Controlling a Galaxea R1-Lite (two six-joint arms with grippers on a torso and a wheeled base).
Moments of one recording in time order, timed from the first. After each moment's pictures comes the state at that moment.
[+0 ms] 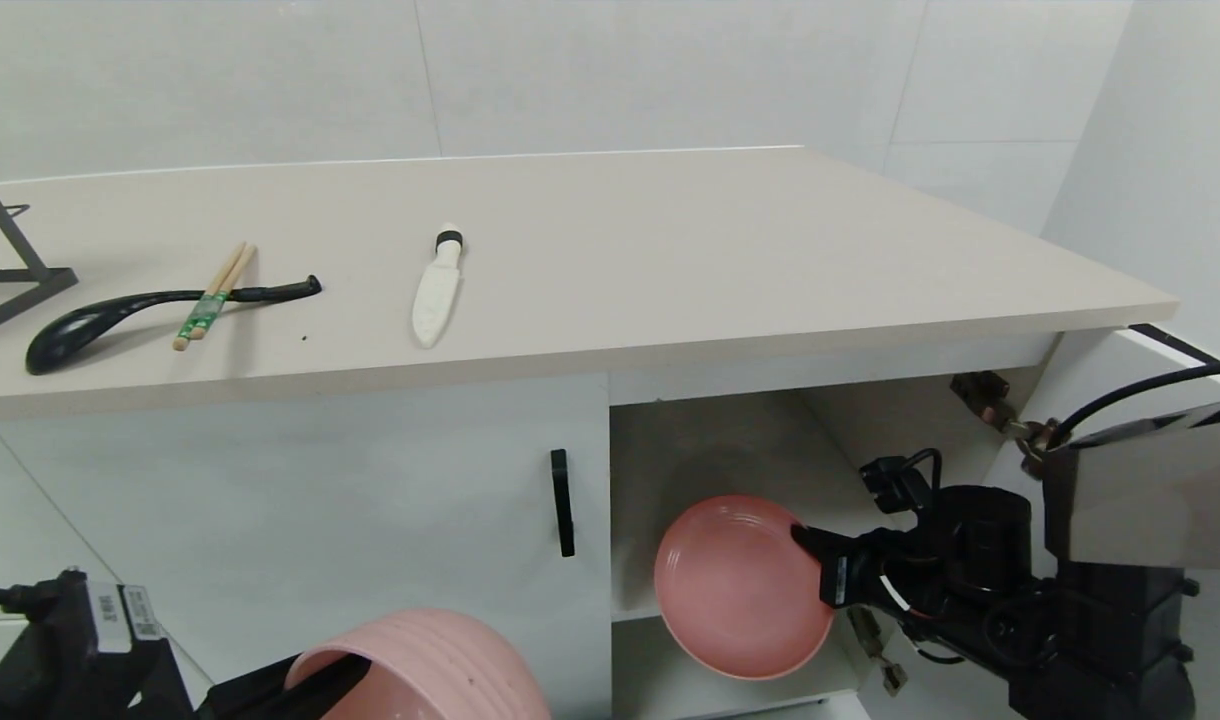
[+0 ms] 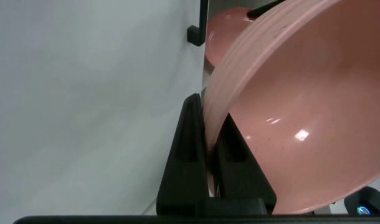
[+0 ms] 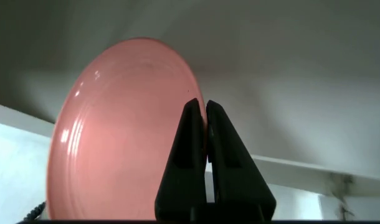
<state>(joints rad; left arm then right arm) -0.74 1.06 0.00 -0.81 0.01 0.01 0.37 2.31 -0.28 -1.57 0.14 0.25</state>
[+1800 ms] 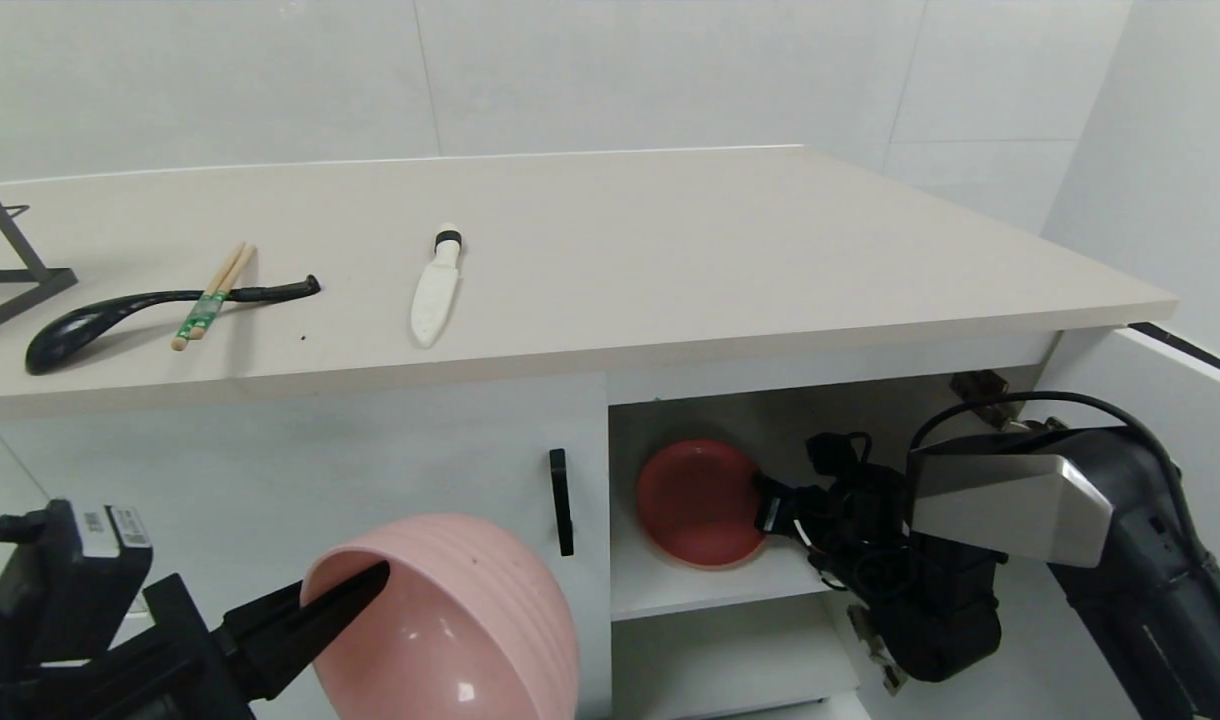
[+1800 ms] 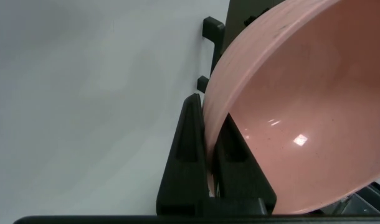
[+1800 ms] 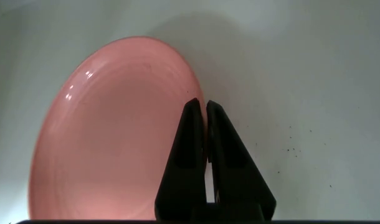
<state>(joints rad) -0.70 1.16 -0.04 -1.01 0.01 -0.04 0.36 2.67 -0.79 -1.57 0.00 0.37</state>
